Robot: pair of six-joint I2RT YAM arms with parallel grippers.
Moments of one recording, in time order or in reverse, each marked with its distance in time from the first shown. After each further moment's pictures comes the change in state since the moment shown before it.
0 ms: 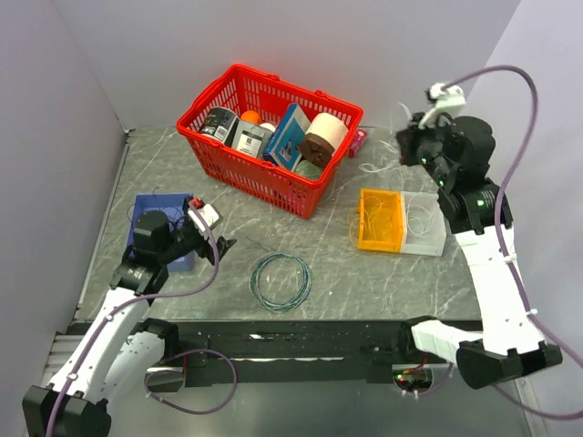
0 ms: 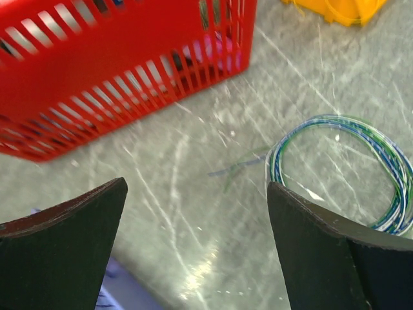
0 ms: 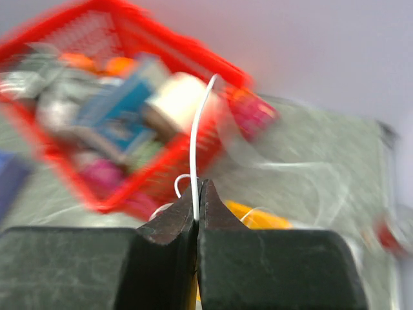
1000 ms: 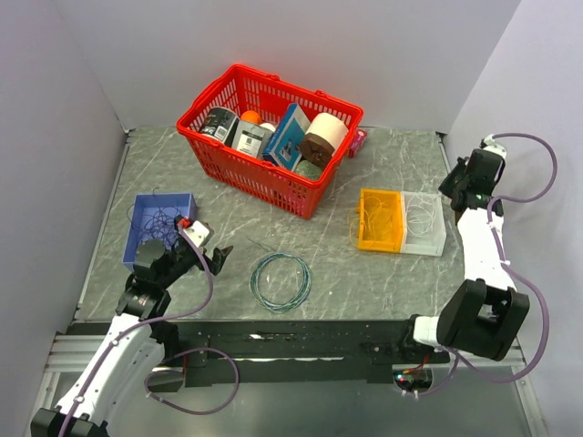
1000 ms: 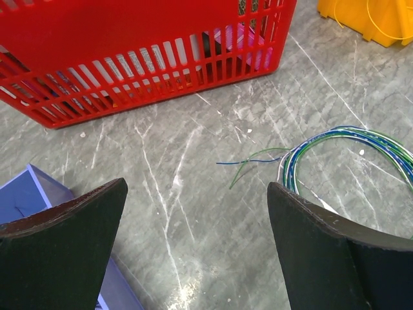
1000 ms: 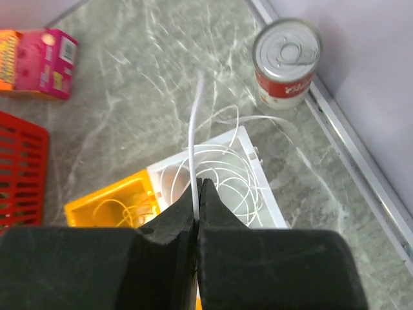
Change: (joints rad) left arm -0.002 -0.209 -0.302 0.236 -0.136 -0.160; right arm -0.525 0.146 -0.465 0.234 0.080 0.252
